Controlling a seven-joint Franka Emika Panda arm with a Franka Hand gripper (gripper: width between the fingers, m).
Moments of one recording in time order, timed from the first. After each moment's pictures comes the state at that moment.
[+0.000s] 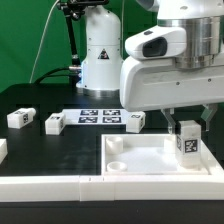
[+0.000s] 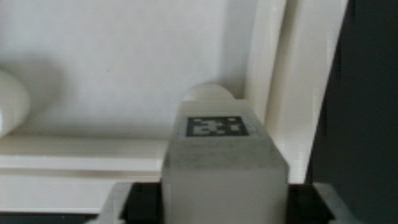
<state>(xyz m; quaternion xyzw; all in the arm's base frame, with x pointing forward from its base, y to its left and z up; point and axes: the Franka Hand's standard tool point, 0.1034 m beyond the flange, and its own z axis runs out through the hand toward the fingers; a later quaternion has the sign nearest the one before) 0.634 0.112 0.086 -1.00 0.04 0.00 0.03</state>
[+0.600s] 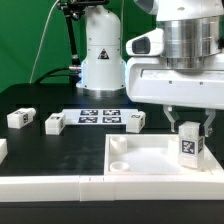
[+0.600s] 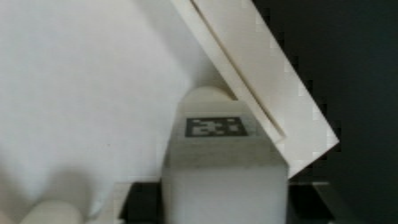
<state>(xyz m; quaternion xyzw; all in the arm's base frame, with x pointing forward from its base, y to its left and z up) 0.636 0.114 0.085 -0.91 0.41 0.01 0.05</state>
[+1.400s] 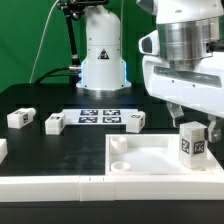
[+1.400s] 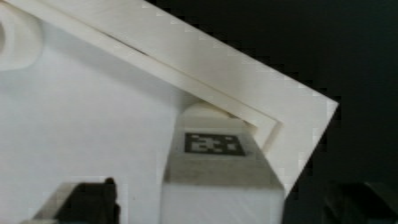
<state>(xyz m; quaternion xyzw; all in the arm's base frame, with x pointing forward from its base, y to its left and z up) 0.633 0.126 0.084 -0.85 0.52 0.03 0.06</state>
